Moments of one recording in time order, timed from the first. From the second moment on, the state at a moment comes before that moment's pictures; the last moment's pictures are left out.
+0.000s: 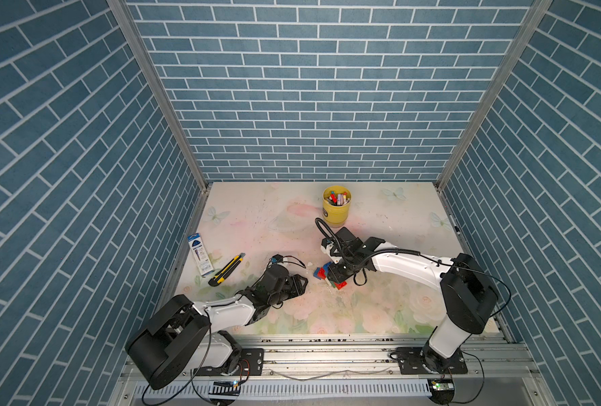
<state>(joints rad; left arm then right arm) -0.68 1.30 0.29 0.32 0.09 -0.92 0.86 1.70 1.14 -0.63 -0.18 0.22</state>
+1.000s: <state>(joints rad) -0.68 1.74 0.27 1.05 0.19 -1.07 0.82 1.59 1.05 -0.63 -0.14 0.23</state>
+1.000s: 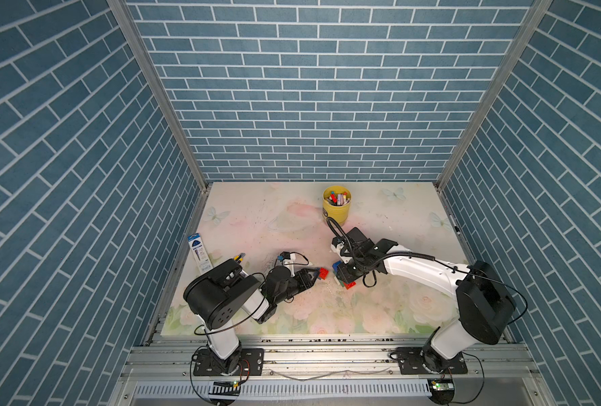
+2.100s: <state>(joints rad) -0.68 1.73 0.30 0.99 0.20 -1.06 0.81 1.66 1.24 -0.73 -0.16 0.05</state>
